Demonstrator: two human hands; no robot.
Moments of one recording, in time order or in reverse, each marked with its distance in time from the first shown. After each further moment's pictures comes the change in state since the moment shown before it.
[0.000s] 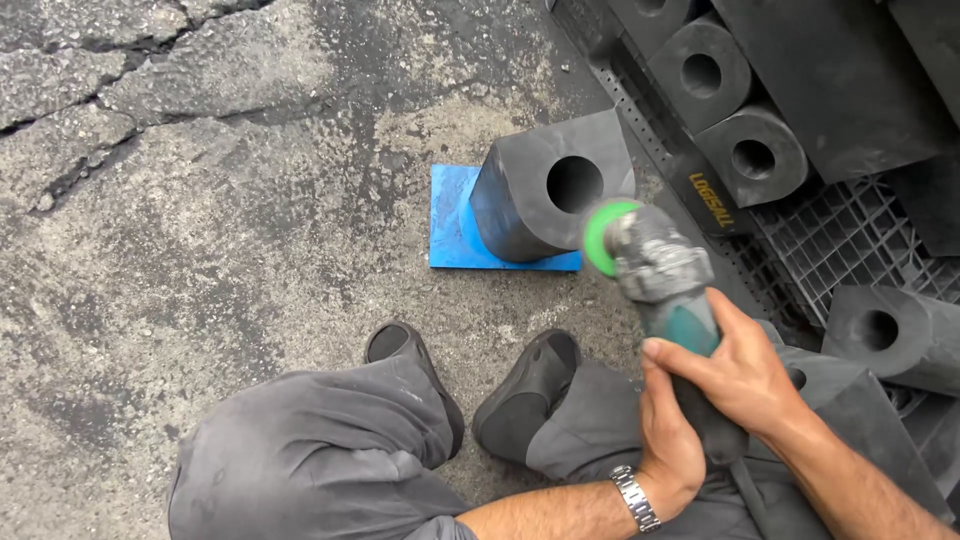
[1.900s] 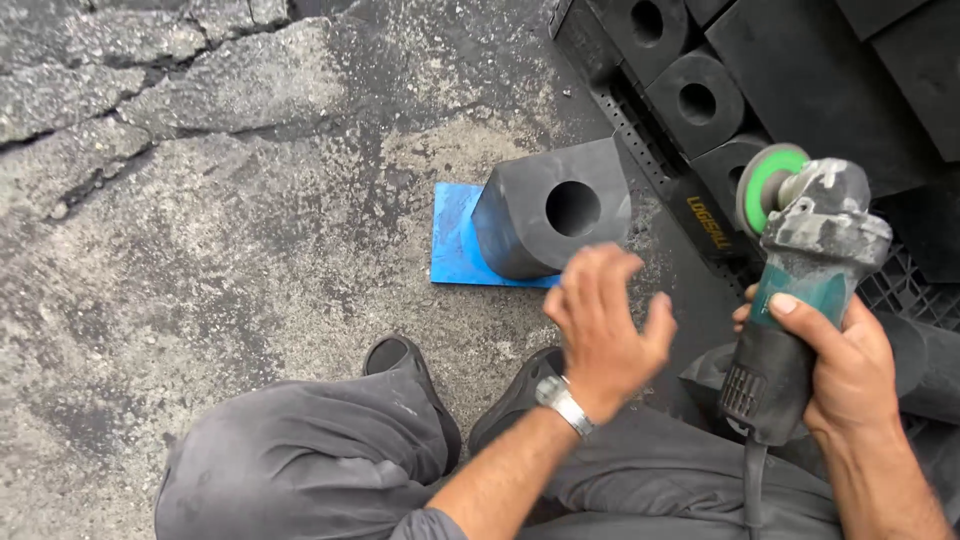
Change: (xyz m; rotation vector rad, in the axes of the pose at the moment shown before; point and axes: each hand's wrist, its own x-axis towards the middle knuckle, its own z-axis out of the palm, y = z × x) left_hand 0.082 0.103 -0.017 1.121 0.171 0.917; right_hand 0.008 0.016 -0.060 0.626 0.277 -0.007
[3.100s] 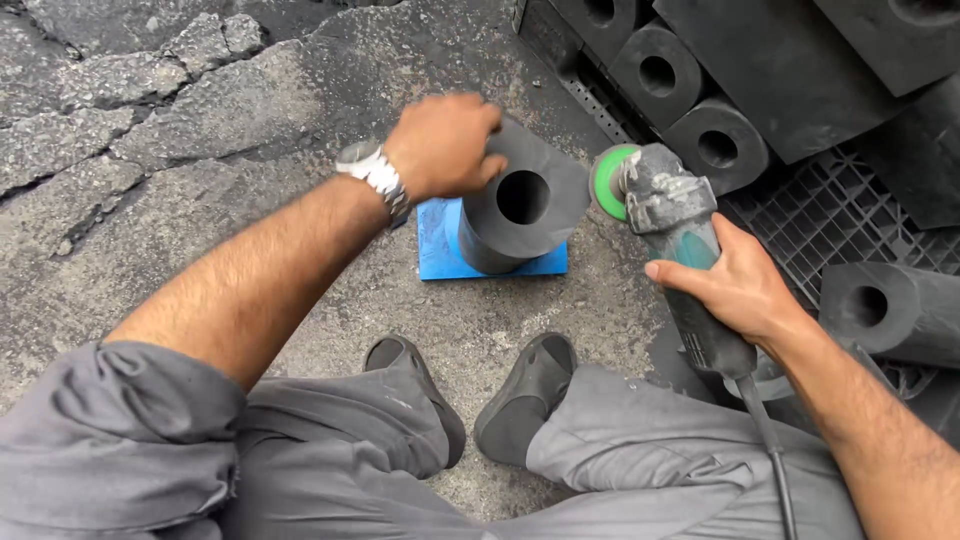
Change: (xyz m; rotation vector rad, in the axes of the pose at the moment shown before) left_hand 0.213 -0.086 -0.079 0.556 -0.774 0.471; right_hand 0.027 -0.003 0.040 -0.623 -0.197 -0.041
